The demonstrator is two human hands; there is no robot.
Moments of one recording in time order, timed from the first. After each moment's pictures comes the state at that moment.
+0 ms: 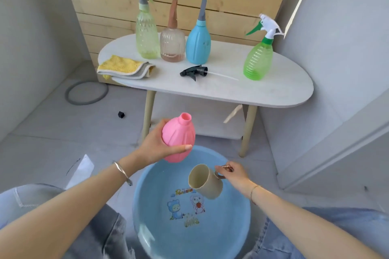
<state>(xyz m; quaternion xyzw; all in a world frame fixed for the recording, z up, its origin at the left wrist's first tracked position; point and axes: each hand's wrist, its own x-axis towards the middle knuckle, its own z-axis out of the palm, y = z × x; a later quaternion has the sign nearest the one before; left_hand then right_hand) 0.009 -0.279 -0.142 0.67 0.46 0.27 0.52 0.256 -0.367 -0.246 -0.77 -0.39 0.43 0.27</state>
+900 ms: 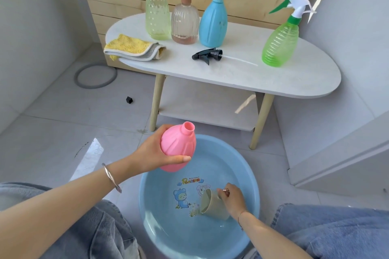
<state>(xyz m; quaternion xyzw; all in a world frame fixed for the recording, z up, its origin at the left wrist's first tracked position) -0.020 -0.298 -0.173 0.69 0.46 0.21 0.52 0.229 -0.410 -0.359 -0.82 -0.42 0.36 0.14</state>
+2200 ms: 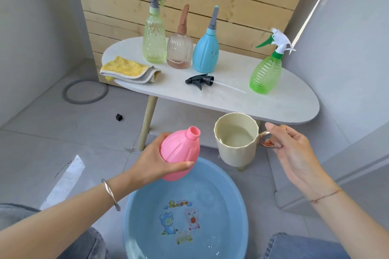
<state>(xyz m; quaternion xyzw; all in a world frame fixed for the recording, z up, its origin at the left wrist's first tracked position) 0.003 -0.291 -0.146 0.65 0.46 0.30 0.52 0.276 -0.360 -0.059 -0.55 -0.35 0.41 0.64</state>
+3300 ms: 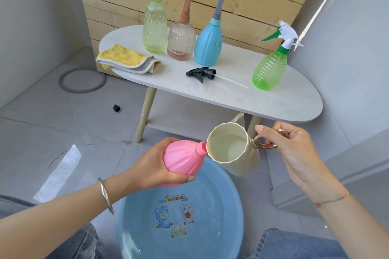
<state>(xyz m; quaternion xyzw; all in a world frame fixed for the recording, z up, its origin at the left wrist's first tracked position) 0.007 -0.298 -0.160 0.72 0.44 0.25 0.48 0.269 -0.360 -0.052 -0.64 -0.43 0.34 0.55</state>
